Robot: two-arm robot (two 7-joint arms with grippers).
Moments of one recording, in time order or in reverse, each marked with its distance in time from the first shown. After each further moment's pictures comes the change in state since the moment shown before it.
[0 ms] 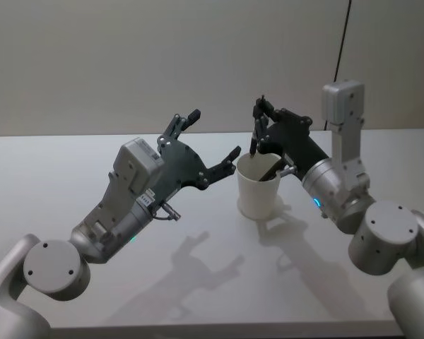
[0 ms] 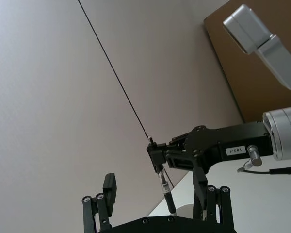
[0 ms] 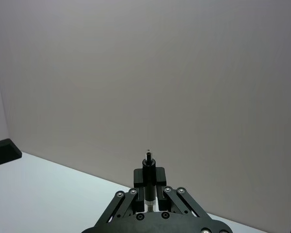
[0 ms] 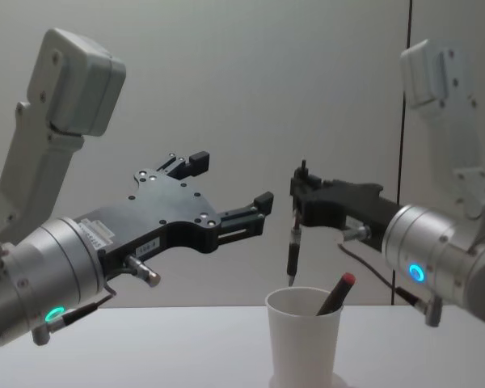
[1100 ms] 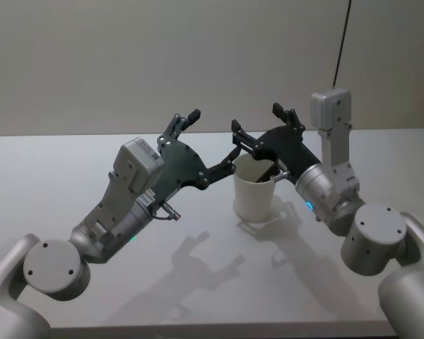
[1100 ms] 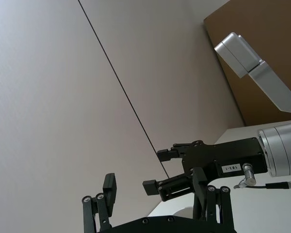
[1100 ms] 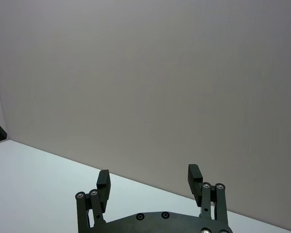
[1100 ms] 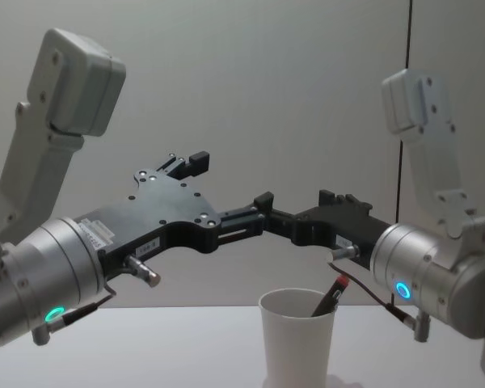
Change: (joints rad) left arm 0.000 0.000 0.000 0.000 0.000 0.000 0.000; right arm 0.041 -0.024 -0.006 0.110 -0.018 -0.035 0.003
